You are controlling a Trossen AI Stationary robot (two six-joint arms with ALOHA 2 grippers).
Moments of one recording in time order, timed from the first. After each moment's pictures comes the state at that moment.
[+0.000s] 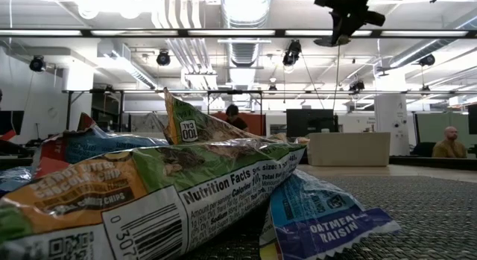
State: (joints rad) left arm 0.02 0.81 0.93 -0.29 0.17 -0.04; right arm -0.73 1.41 1.76 -1.27 0.20 0.42
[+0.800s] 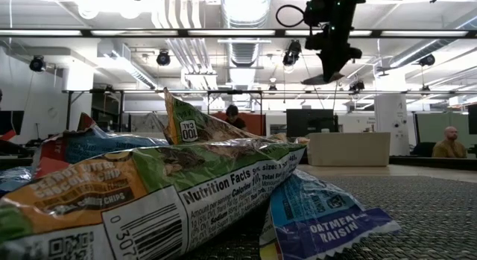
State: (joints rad) left arm 0.02 0.81 0.93 -0.29 0.17 -0.09; right arm -0.83 1.65 1.76 -1.28 0.12 0.08
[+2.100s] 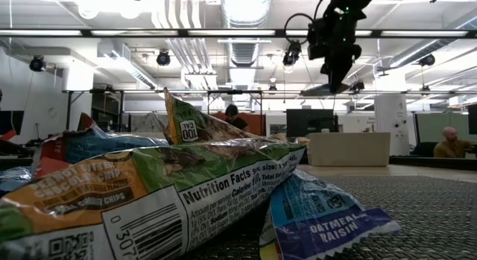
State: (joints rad) left arm 0.02 0.81 0.93 -0.29 0.17 -0.09; right arm -0.91 1.71 1.70 -1.34 -0.14 -0.74
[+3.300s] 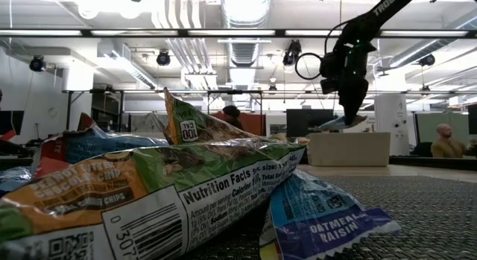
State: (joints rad) left arm 0.02 0.81 0.93 -0.29 0.17 -0.14; right arm -1.04 1.71 1.39 -1.11 -0.14 -0.65
